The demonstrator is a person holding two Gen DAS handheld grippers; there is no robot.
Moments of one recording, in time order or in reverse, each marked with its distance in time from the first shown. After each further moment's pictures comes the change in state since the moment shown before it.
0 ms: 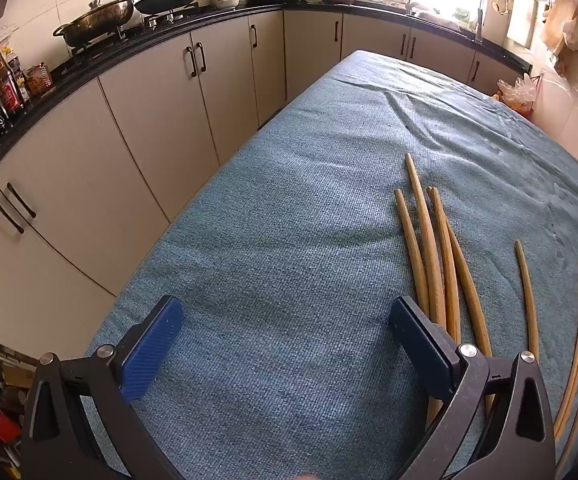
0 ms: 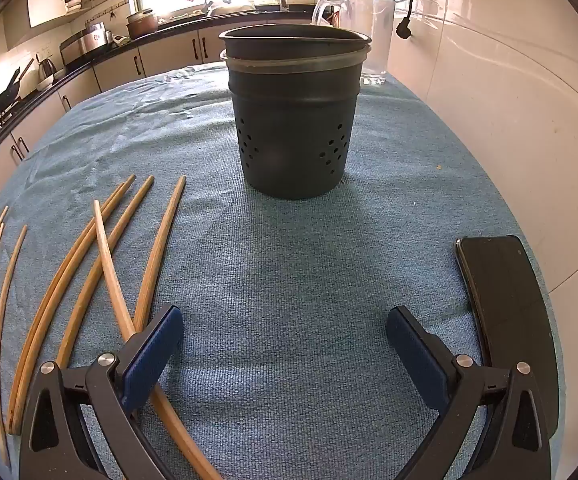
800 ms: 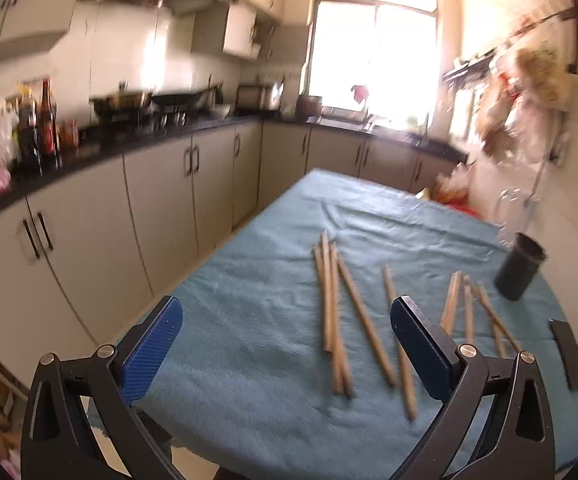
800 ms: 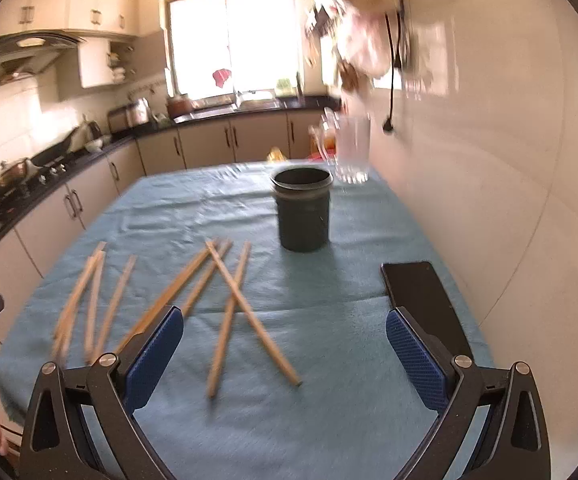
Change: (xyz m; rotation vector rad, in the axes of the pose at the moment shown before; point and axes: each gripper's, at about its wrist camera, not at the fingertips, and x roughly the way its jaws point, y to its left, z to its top) left arm -0.208 0.021 -0.116 -0.026 -0.443 -0.154; right arm -0.192 -0.004 -0.076 -0.015 -0.349 0.079
